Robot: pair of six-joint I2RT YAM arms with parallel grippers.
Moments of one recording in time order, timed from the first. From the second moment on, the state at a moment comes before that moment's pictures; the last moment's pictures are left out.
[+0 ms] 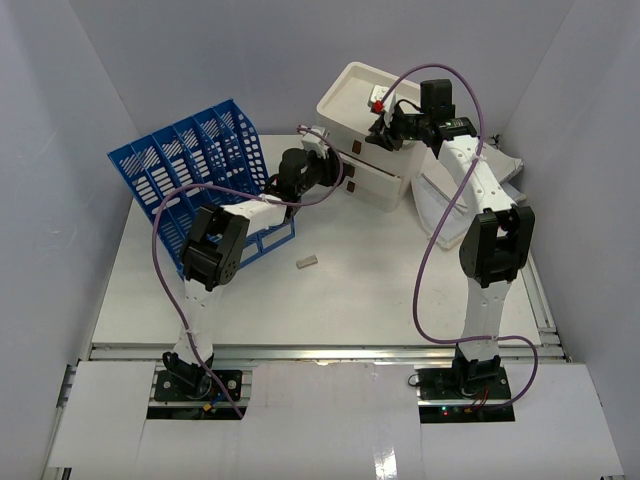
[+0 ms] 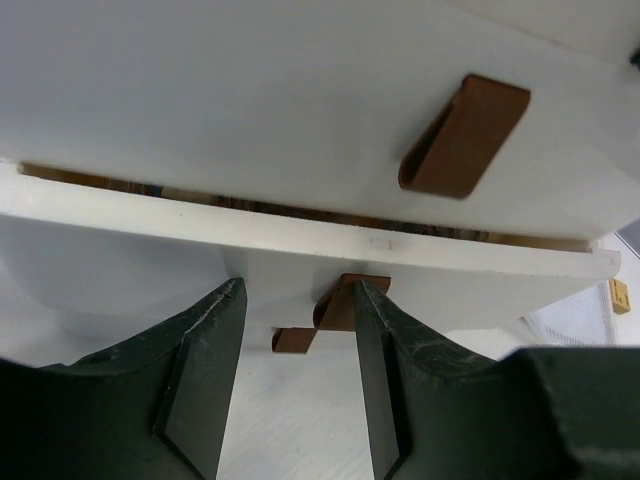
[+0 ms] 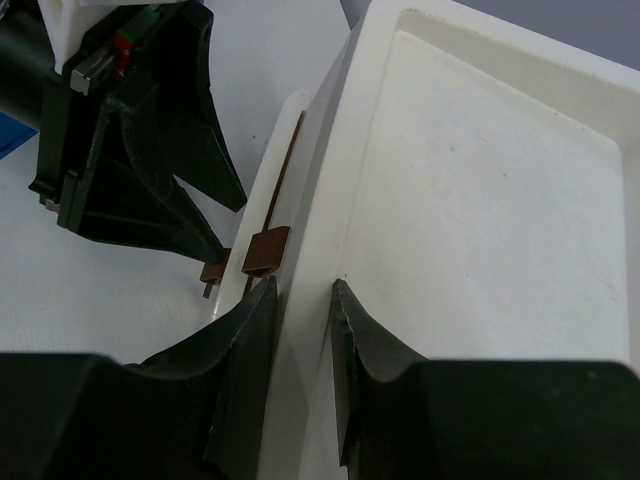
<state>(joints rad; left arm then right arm) -0.50 2.21 1.55 0.57 0.21 -0.30 0.24 2.07 2.05 -0.54 -0.80 -0.83</state>
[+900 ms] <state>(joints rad) -0.51 1.97 1.29 0.60 0.18 -0.29 0.26 2.02 2.03 -0.58 -0.72 -0.66</state>
